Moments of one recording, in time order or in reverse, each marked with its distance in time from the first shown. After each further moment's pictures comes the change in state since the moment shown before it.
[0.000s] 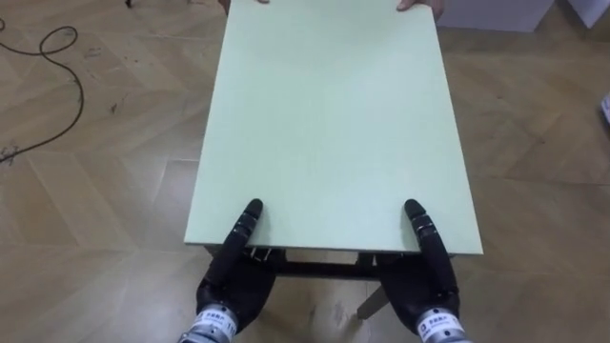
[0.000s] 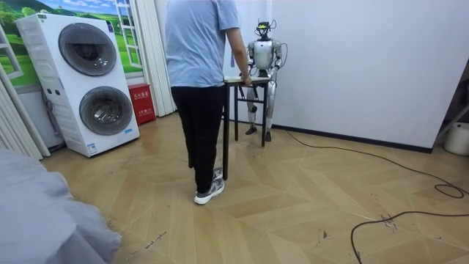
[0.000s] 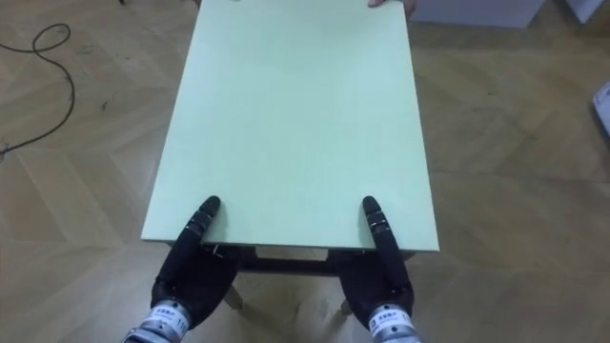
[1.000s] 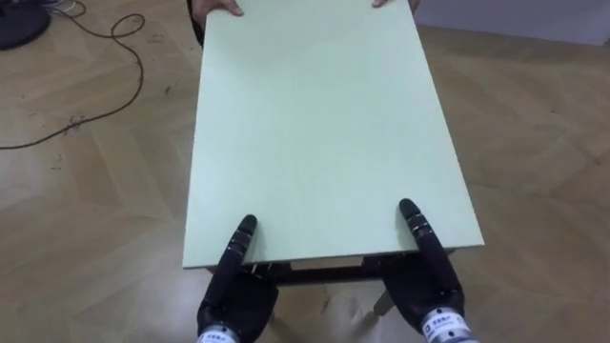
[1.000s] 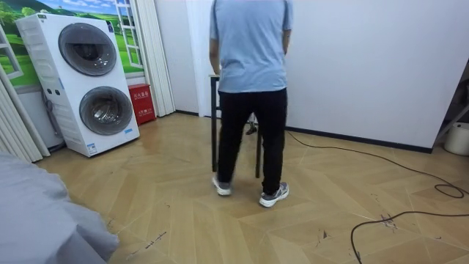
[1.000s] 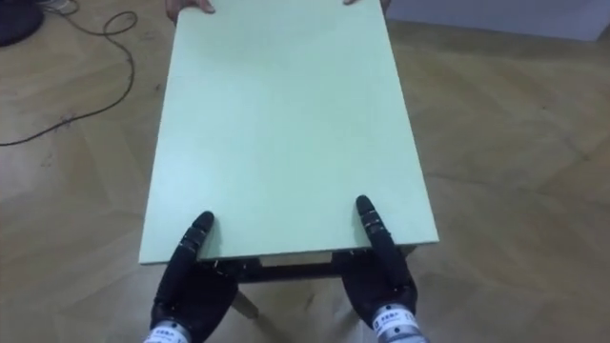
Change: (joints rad) left arm 0.081 -0.002 -0.054 -0.023 -0.066 -0.054 -0.023; right arm 0.004 -0.060 0.027 -0.027 -0.061 -0.032 0.030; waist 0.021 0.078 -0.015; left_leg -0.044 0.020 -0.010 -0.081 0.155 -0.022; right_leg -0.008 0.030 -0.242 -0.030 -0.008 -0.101
